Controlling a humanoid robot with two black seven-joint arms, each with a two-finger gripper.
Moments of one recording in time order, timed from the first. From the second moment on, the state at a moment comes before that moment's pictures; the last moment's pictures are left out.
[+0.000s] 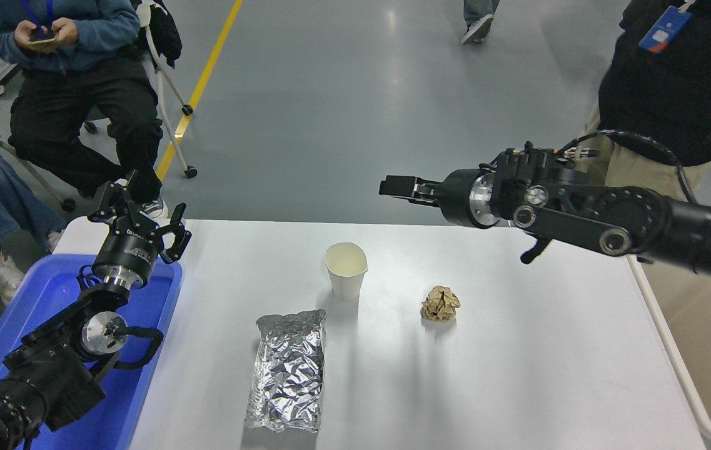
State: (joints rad) left arm -0.62 0.29 -0.80 -0.43 0.08 -0.50 -0.60; right arm 1.41 -0.22 -0.20 1.01 -0.80 0.06 -0.09
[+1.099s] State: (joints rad) left arm -0.62 0.29 -0.80 -0.43 0.08 -0.50 -0.60; right arm 1.29 0.00 -0.23 0.69 -0.81 0.06 -0.10
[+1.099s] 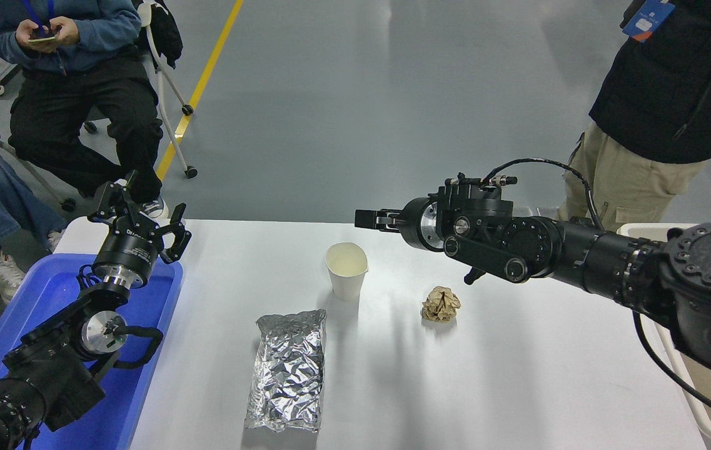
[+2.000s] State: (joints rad) left arm -0.62 0.29 -0.80 -0.43 0.08 -0.50 -0.60; right arm 1.17 0.00 -0.14 0.78 -0.84 0.05 -0.09
